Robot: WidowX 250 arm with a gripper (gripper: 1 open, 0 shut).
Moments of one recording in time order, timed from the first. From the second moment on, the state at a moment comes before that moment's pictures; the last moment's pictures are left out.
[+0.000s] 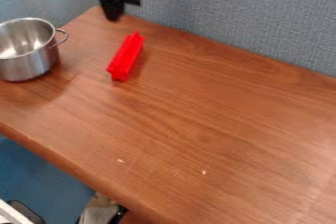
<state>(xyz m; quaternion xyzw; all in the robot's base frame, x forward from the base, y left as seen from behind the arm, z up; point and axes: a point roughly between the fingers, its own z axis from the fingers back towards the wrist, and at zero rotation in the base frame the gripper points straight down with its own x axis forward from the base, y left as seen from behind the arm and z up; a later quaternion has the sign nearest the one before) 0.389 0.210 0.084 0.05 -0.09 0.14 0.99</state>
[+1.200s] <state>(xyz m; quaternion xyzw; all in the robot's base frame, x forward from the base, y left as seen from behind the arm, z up) 0.366 0.196 0.082 0.01 -0.06 0.11 0.99</state>
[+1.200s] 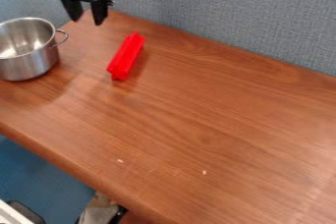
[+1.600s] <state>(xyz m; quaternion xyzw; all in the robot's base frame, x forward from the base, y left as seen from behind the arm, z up) 0.377 0.154 0.057 0.01 -0.04 0.16 0.99</state>
